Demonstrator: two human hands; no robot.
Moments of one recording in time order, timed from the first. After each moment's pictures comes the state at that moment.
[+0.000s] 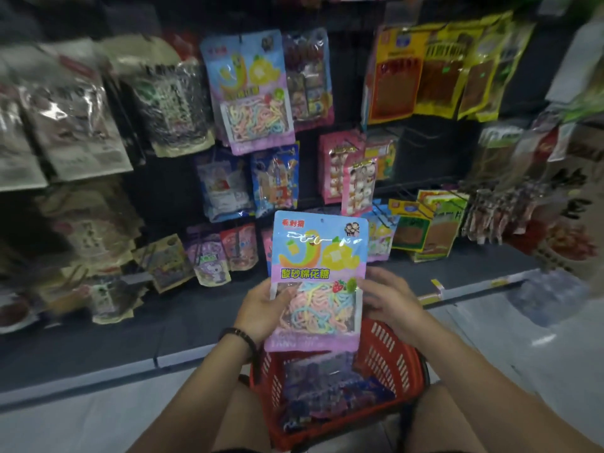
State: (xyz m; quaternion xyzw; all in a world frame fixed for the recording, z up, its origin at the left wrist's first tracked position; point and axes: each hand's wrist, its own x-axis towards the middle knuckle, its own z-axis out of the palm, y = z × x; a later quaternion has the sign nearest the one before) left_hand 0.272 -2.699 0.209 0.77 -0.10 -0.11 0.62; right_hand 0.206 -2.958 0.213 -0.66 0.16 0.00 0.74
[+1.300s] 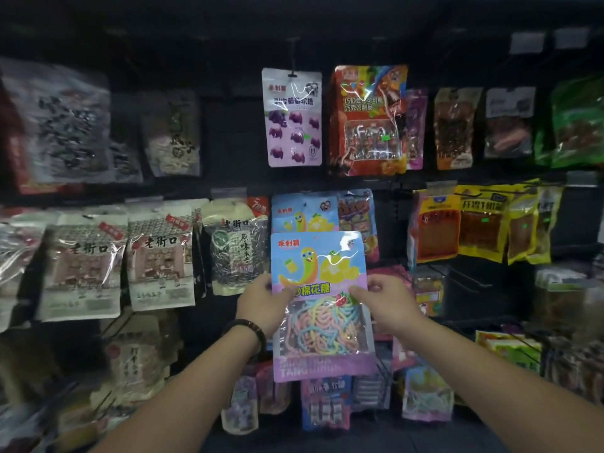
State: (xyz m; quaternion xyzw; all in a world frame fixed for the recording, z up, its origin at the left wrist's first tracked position) left_hand 0.414 -2.664 0.443 0.82 -0.06 0.15 0.54; right_hand 0.375 -2.904 0.440 -0.81 0.03 -0.20 0.54
